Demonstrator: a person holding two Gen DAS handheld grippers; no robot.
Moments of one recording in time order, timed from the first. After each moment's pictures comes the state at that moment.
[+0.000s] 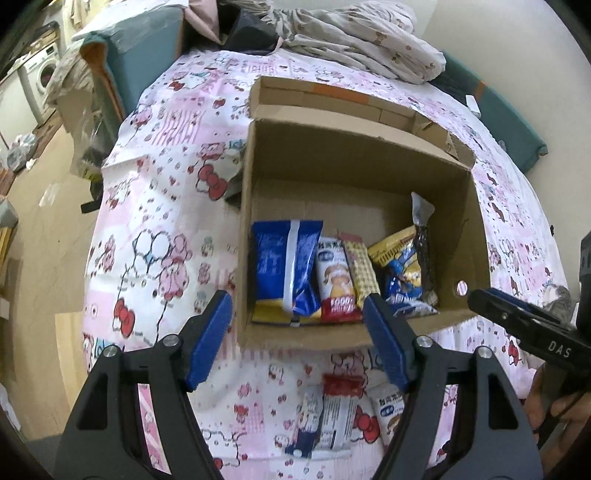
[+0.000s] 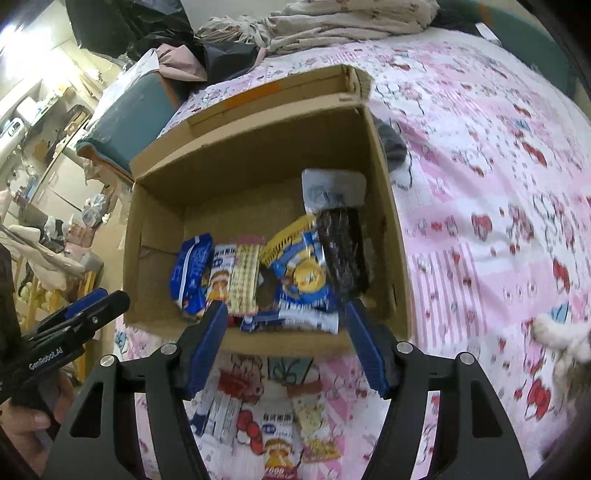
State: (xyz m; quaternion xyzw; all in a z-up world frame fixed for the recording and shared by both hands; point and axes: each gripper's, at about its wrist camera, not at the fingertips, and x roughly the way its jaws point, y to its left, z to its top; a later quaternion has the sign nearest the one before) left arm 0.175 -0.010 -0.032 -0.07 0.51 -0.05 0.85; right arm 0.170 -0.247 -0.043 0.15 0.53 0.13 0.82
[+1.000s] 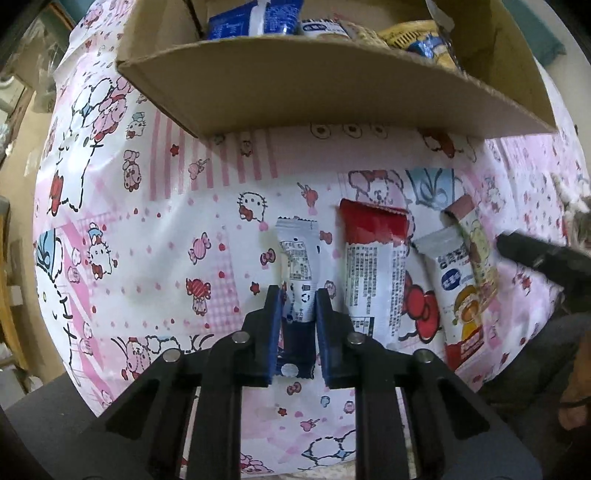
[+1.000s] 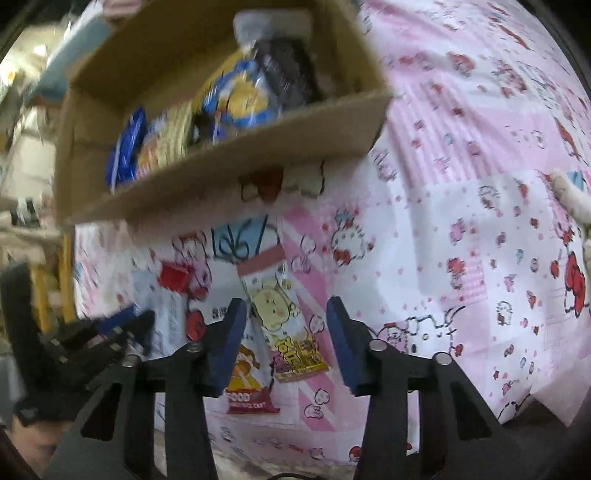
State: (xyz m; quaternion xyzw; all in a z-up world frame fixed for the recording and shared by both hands) left arm 0.122 -0.053 -0.159 0.00 0.68 -0.07 0.73; right arm 0.125 -0.235 -0.135 0.12 0.68 0.09 0.72
